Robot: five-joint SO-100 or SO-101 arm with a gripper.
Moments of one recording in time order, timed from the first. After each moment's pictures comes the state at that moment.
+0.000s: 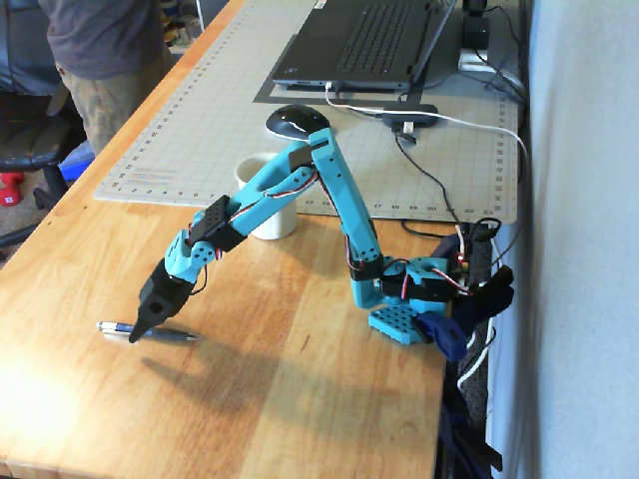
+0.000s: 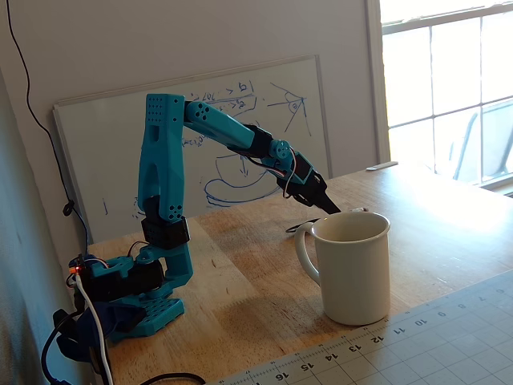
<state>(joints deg) -14.9 73.7 110.8 11.4 100.3</state>
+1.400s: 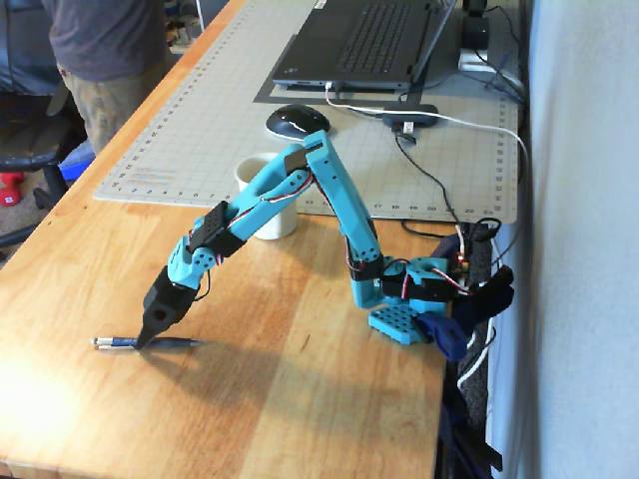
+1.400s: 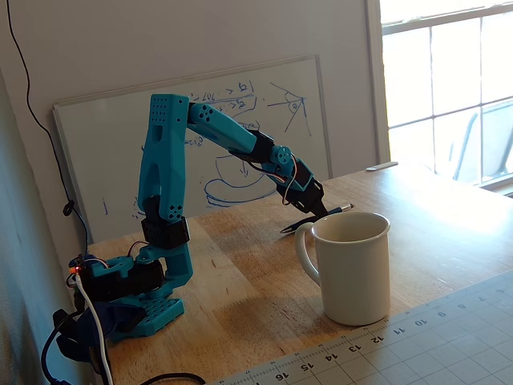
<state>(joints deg) -14.9 71.0 110.7 11.4 100.7</state>
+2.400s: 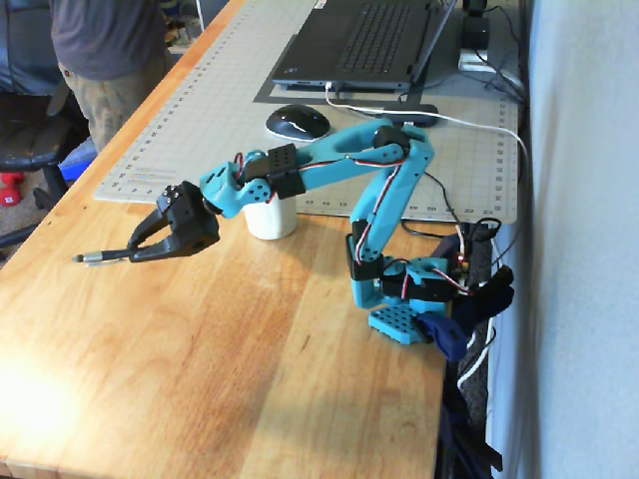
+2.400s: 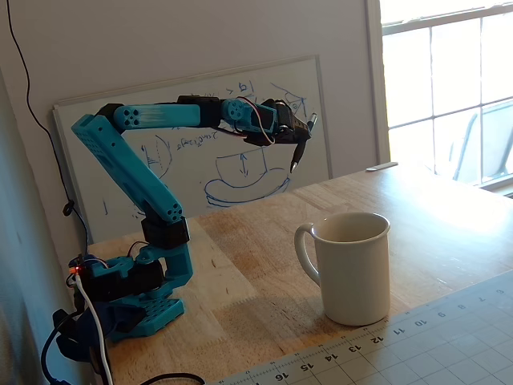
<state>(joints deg) -13.7 120.1 131.8 11.4 49.1</state>
